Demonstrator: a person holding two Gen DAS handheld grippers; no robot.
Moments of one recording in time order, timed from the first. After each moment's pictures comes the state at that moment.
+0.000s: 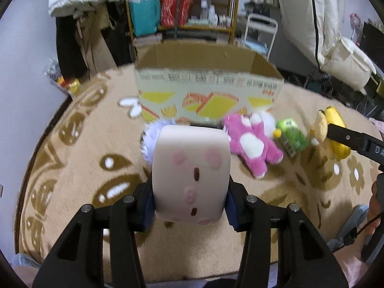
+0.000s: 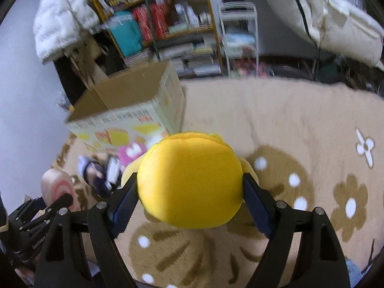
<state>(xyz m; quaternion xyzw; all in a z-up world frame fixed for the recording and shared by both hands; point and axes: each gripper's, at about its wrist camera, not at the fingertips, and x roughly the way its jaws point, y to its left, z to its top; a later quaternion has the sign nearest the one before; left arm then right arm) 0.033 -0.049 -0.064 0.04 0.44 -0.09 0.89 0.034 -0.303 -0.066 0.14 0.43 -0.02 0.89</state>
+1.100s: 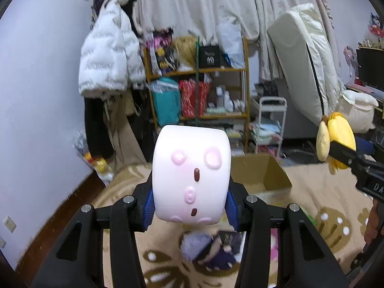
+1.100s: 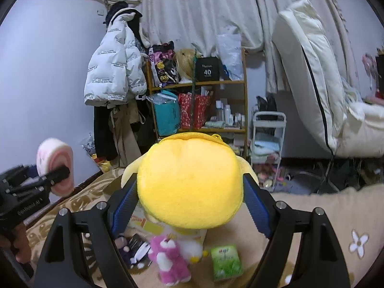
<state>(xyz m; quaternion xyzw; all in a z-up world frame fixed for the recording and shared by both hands) 0.049 -0.031 0.040 0.07 0.19 -0.04 0.98 0.041 -0.258 0.025 0.04 0.18 0.03 0.98</state>
